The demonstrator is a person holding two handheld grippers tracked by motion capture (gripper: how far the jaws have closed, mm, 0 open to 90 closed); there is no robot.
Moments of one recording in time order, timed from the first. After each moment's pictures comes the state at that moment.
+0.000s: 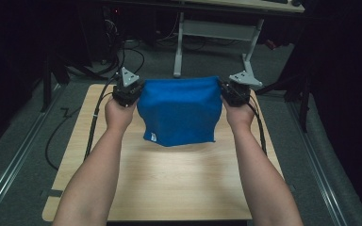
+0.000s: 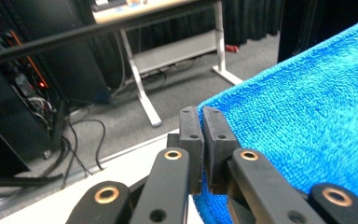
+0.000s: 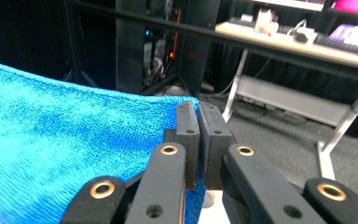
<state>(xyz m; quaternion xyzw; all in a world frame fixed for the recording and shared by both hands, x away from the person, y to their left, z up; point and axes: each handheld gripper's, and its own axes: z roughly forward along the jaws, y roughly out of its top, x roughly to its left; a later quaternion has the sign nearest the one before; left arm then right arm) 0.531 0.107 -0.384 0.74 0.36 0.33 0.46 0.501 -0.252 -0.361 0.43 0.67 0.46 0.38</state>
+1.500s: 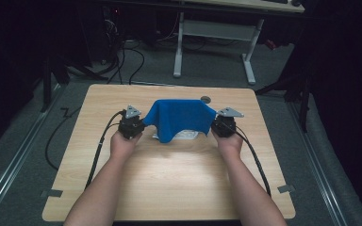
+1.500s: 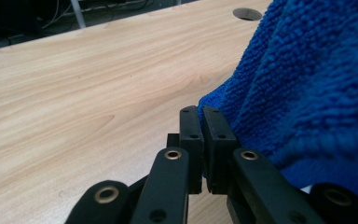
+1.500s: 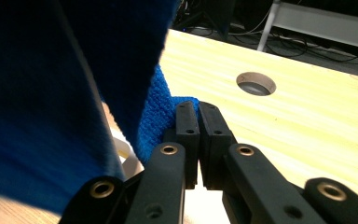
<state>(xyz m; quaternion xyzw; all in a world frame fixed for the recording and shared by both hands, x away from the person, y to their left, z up) 0.503 0.113 -0.501 0.78 0.39 0.19 0.45 0.482 -0.245 -0.489 0.46 0.72 0.42 0.29</state>
